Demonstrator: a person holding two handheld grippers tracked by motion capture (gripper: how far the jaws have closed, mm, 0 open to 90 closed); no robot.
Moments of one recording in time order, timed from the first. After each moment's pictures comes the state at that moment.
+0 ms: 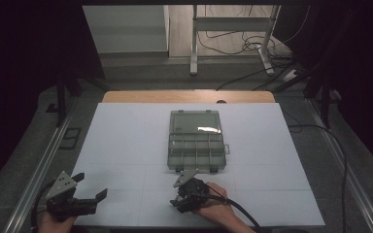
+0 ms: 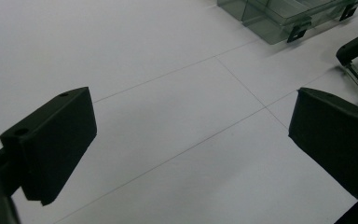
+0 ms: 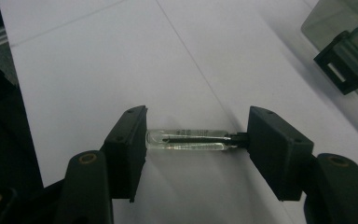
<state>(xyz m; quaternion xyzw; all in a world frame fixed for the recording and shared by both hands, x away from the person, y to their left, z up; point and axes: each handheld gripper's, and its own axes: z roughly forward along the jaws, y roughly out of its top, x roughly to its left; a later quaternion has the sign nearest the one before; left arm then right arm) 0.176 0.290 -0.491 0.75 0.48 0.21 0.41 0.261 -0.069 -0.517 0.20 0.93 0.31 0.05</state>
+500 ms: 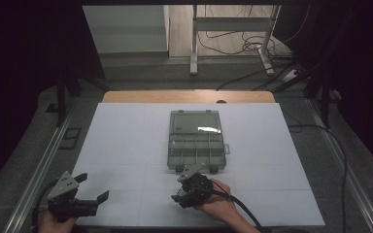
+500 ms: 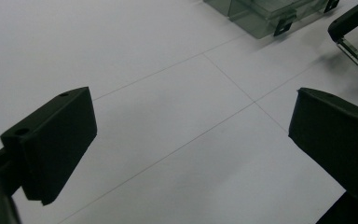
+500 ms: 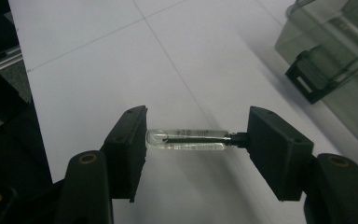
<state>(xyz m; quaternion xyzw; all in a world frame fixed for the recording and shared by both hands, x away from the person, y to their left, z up) 0.177 0.289 -0.490 0.76 0.46 0.19 0.41 0.270 -0.078 -0.503 0.21 0.92 0.33 0.05</state>
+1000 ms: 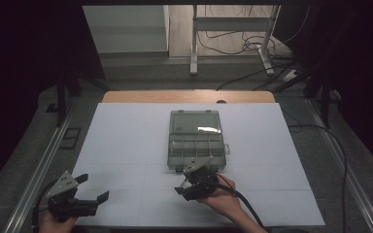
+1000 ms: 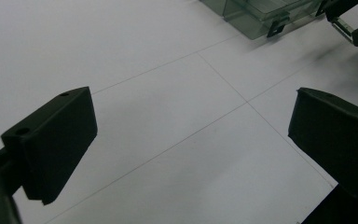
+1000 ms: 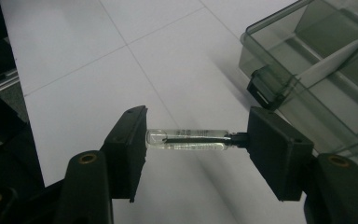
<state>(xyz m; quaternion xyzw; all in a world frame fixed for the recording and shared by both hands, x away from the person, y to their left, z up) 0.178 0.289 -0.490 0.76 0.46 0.18 0.42 0.281 -0.090 -0.488 0.23 0.91 0.35 0.05</state>
